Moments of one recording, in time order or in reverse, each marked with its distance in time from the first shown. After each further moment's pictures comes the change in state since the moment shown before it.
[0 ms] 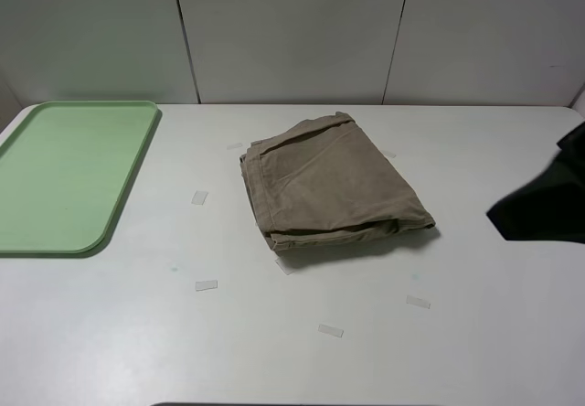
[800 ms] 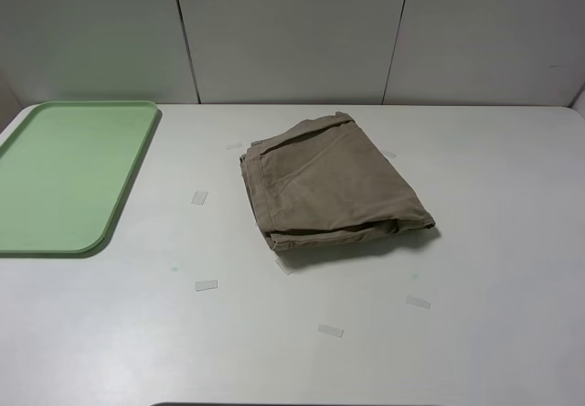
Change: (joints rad) left arm 0.000 0.000 0.000 0.000 0.000 0.000; right arm -0.245 -0.540 0.346 0.031 -0.005 0.000
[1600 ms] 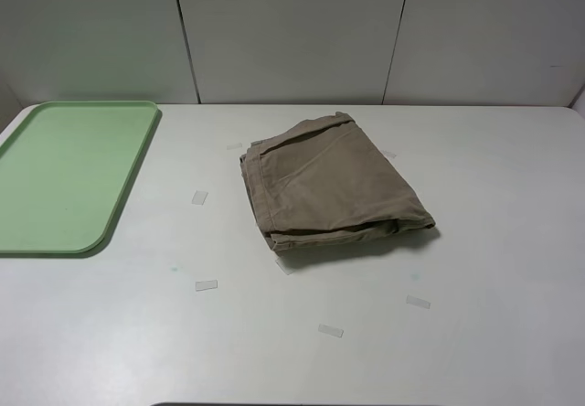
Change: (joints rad) left arm 0.000 0.000 0.000 0.000 0.000 0.000; right arm -0.487 -0.361 0.137 0.034 -0.184 -0.100
